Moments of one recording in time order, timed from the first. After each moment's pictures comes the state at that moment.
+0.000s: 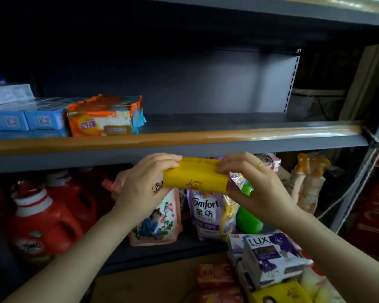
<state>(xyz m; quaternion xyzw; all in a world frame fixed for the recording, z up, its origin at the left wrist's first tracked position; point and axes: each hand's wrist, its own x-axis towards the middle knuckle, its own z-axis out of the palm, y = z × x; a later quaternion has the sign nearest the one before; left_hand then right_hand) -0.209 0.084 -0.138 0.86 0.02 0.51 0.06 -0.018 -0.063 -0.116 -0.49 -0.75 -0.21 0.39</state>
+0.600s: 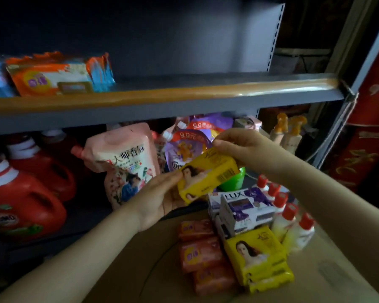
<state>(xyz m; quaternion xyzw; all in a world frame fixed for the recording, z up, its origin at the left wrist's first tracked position) -0.169 0.029 -0.213 0.54 0.13 0.20 0.81 0.001 -0.093 -0.121 -0.68 -0.56 0.21 0.43</state>
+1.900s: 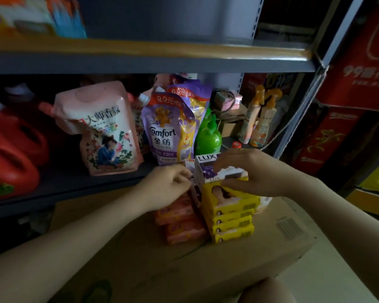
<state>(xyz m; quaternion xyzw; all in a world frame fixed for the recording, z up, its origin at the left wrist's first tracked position) -0.160 -0.042 -0.229 0.88 0.24 0.10 0.39 0.016 -0.182 -0.172 -0.65 -0.74 0.05 0.14</state>
